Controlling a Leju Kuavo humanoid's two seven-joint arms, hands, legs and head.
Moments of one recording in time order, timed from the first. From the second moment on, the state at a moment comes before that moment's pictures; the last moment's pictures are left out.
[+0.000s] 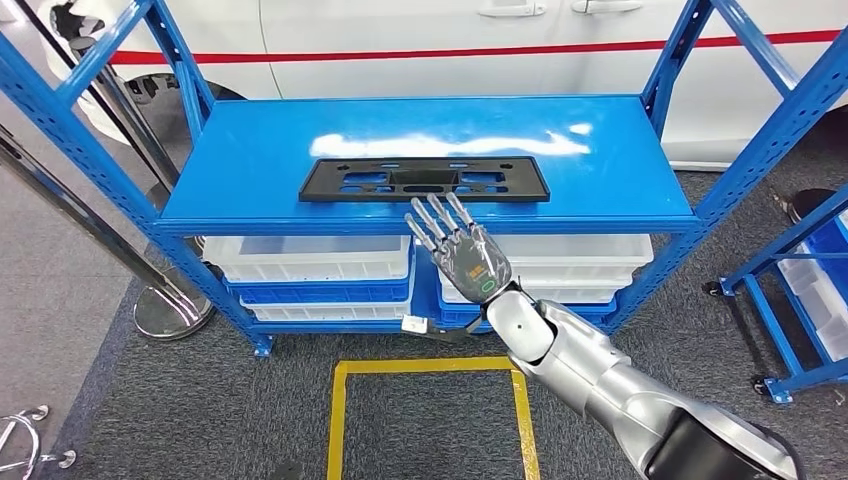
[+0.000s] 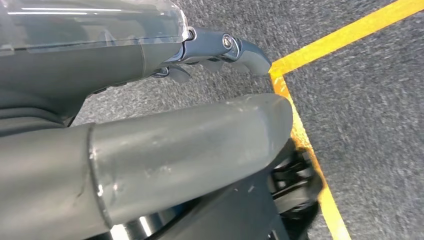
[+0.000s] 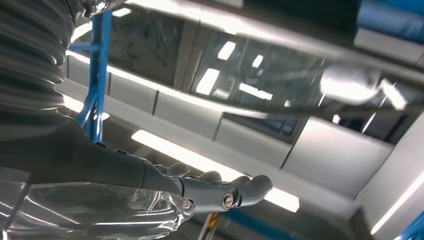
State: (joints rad) left arm -0.16 -0.19 1.00 -0.22 -1.29 -0.01 -0.25; right arm -0.79 -0.07 1.05 -0.82 1.53 -0.69 0.40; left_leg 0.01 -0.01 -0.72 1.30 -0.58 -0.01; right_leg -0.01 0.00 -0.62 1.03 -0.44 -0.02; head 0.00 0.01
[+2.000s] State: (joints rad) left arm -0.18 -0.19 0.96 -0.22 -1.29 -0.01 -0.28; right arm -0.69 -0.08 0.89 -0.84 1.53 -0.70 0.43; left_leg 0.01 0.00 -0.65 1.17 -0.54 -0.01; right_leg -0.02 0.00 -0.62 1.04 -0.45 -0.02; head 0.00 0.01
